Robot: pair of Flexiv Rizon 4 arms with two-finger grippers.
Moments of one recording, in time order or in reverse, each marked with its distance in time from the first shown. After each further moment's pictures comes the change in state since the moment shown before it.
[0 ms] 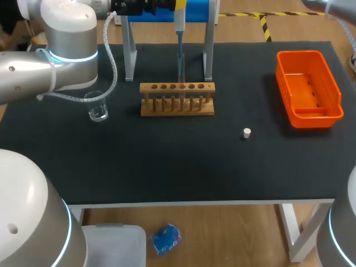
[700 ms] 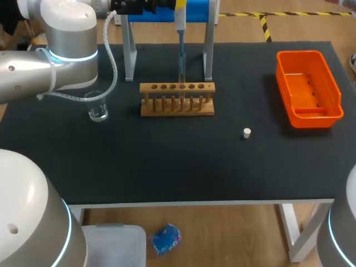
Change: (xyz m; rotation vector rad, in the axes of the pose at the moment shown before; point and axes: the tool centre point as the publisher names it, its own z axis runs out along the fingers) left arm 0.000 -0.002 0.000 0.002 0.000 0.001; right arm -0.004 0.013 -0.042 -0.007 -0.068 -0.055
